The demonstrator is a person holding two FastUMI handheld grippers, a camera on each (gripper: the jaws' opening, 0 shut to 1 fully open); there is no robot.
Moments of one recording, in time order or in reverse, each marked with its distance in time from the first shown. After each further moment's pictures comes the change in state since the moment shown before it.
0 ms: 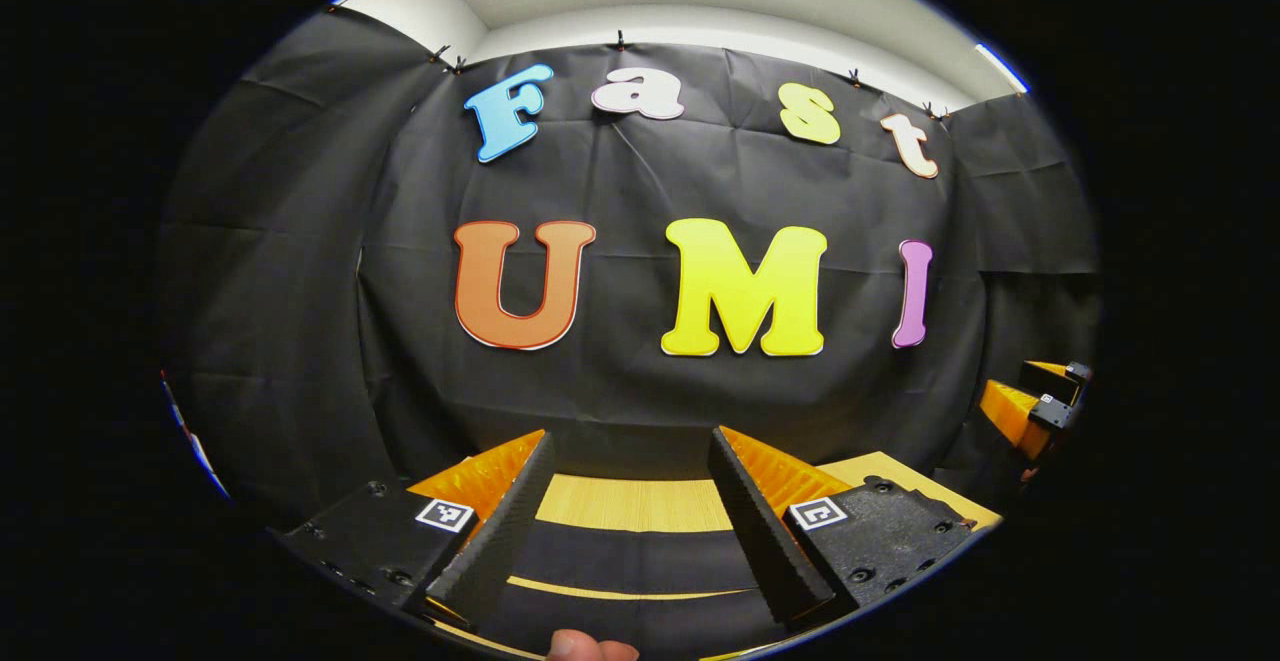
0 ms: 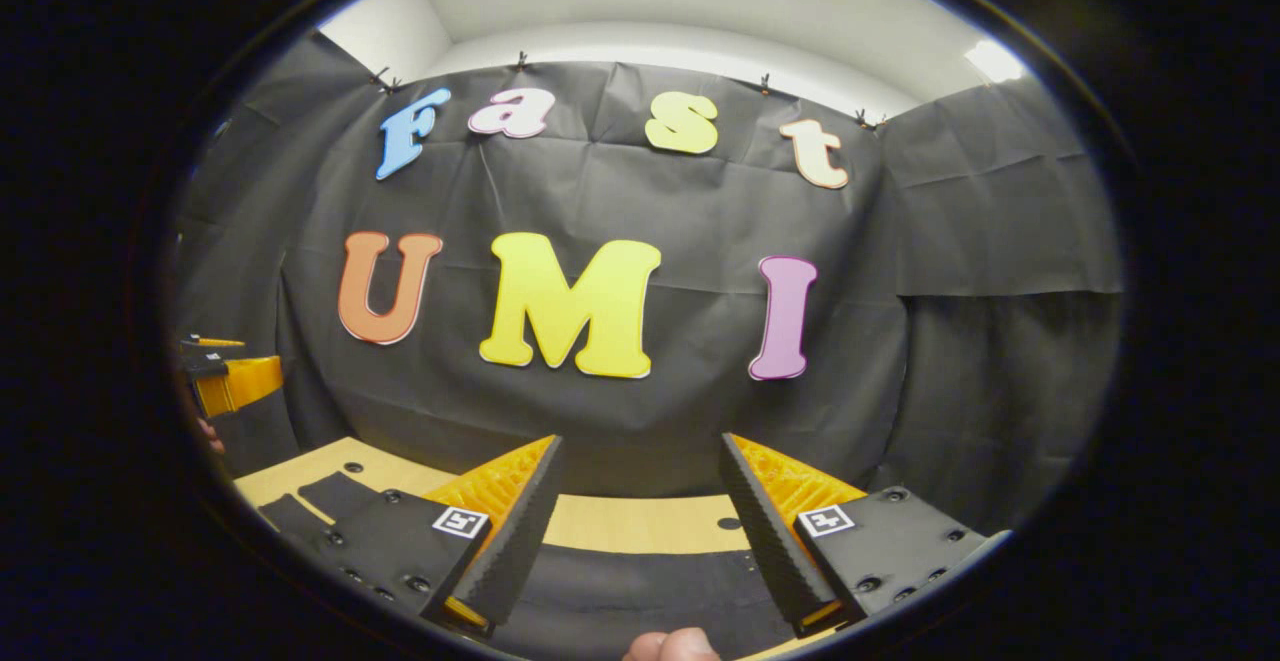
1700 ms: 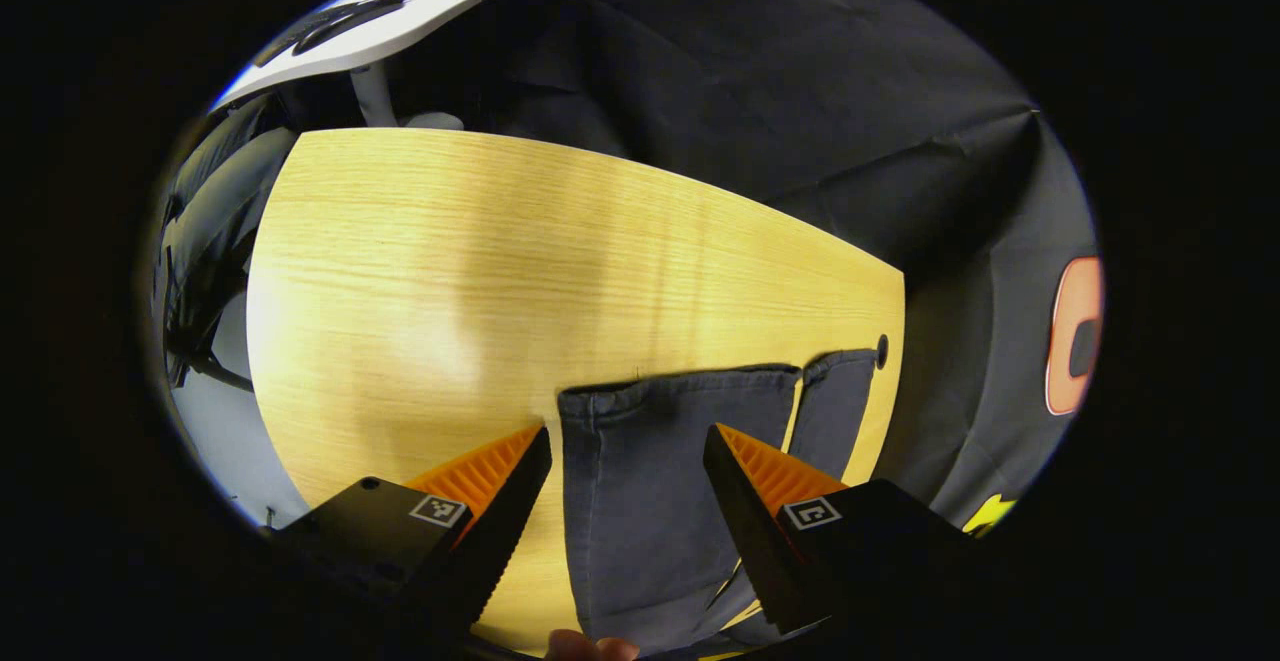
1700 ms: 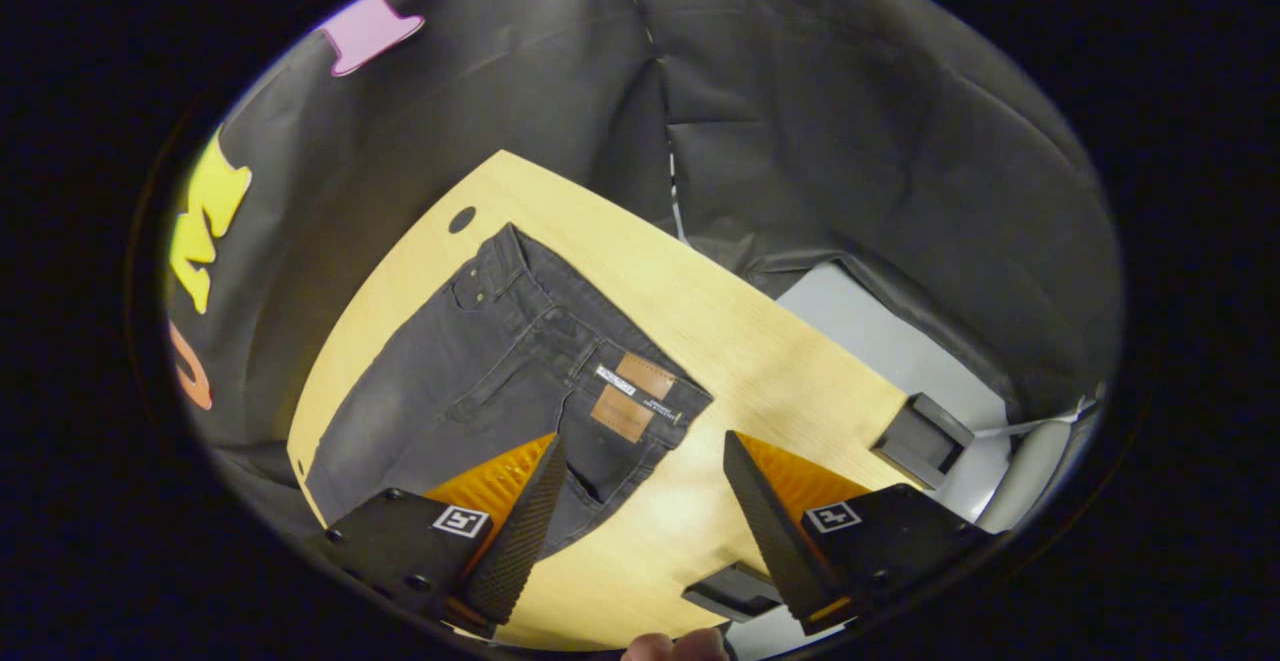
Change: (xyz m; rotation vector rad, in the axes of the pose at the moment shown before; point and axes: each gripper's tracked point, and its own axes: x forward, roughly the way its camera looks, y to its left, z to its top) left arm -0.058 0.229 -0.332 -1.368 0.788 0.914; right arm -0.040 -0.275 -0.332 0.659 1.077 -0.452
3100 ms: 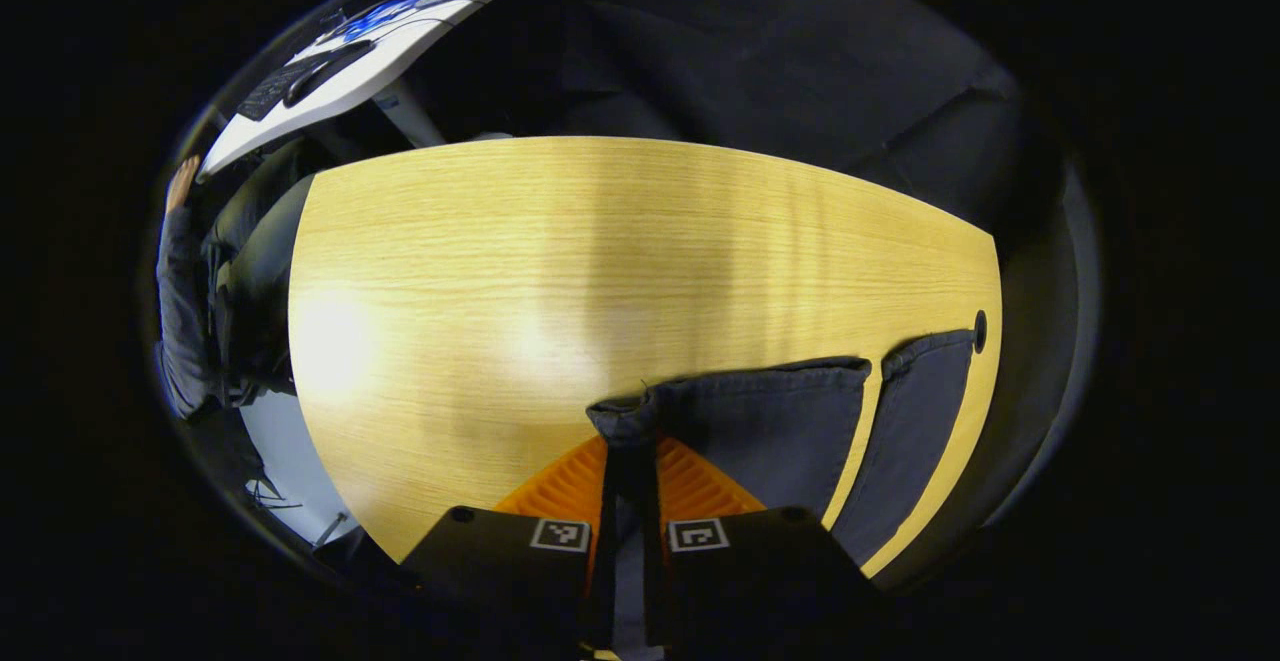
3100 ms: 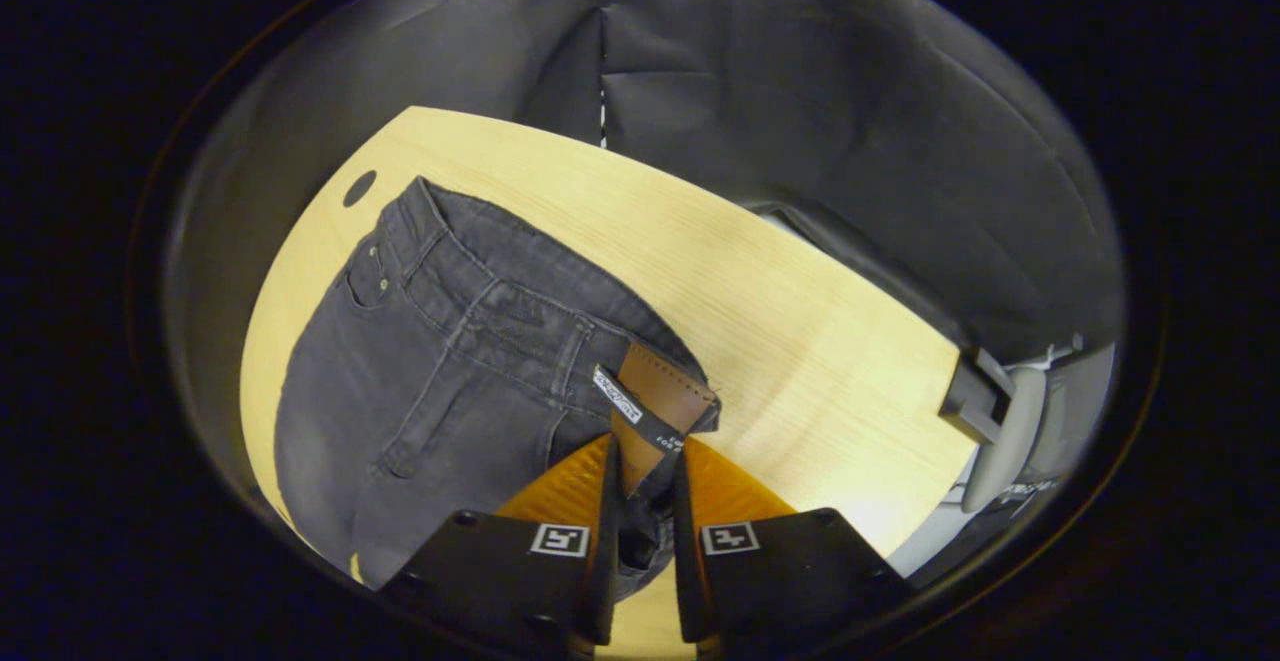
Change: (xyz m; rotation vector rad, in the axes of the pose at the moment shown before) left arm 0.017 -0.003 -0.010 0.064 0.005 0.260; right arm 0.082 0.024 -0.018 0.137 0.126 -0.228
